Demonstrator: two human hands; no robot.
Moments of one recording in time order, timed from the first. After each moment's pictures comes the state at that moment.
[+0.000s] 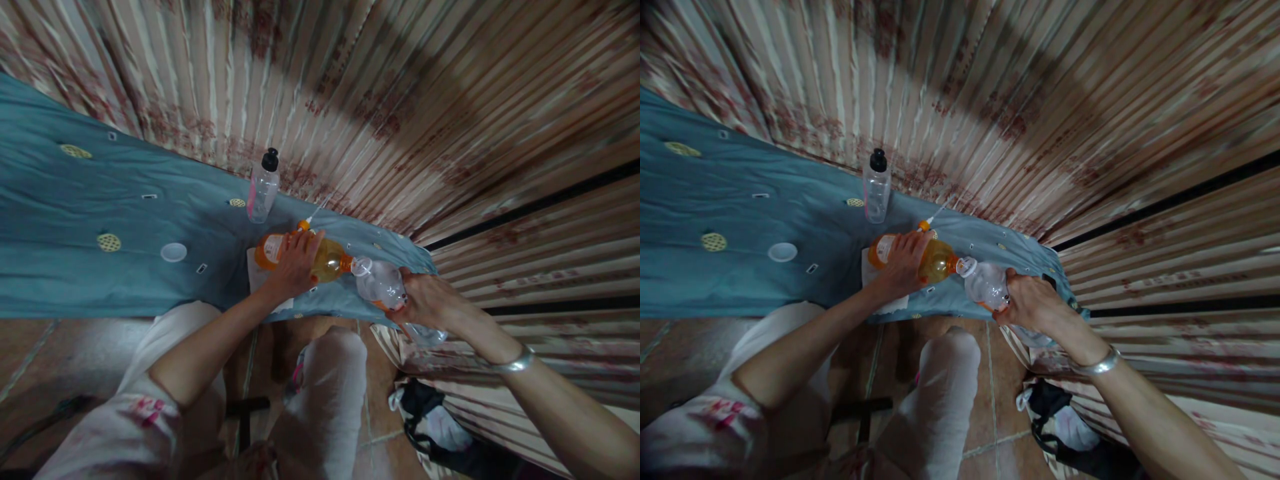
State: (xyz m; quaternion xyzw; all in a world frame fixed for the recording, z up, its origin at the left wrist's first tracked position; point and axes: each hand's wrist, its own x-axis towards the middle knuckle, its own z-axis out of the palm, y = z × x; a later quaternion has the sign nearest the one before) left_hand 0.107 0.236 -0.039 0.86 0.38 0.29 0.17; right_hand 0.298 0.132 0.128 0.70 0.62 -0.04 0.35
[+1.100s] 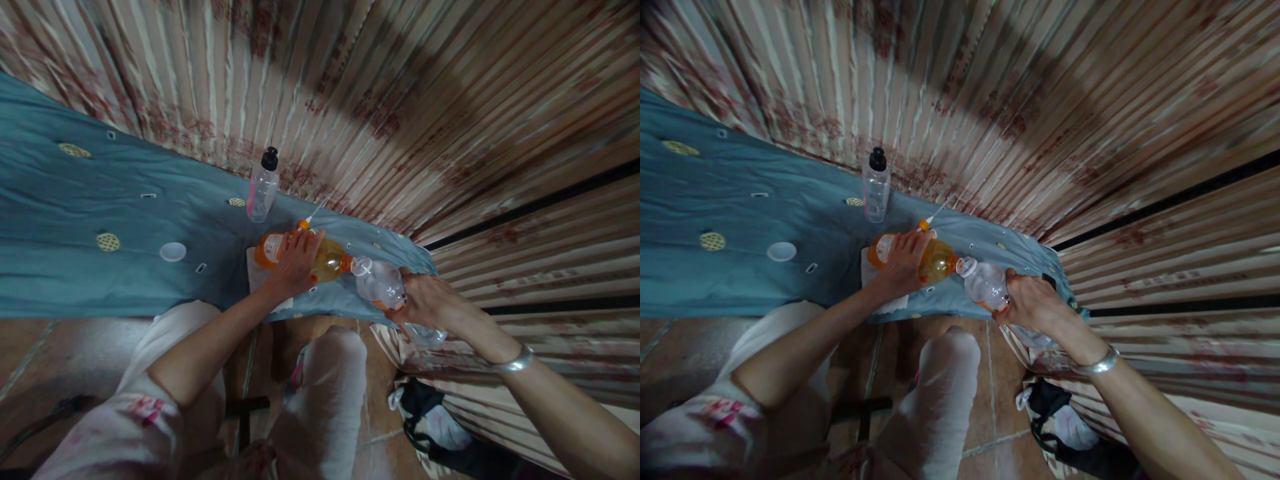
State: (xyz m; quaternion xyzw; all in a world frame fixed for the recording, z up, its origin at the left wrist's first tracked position) left_hand 0.107 0.237 -0.038 0.86 0.38 0.29 0.17; right_hand 0.304 0.131 0.125 0.70 0.64 -0.03 0.33
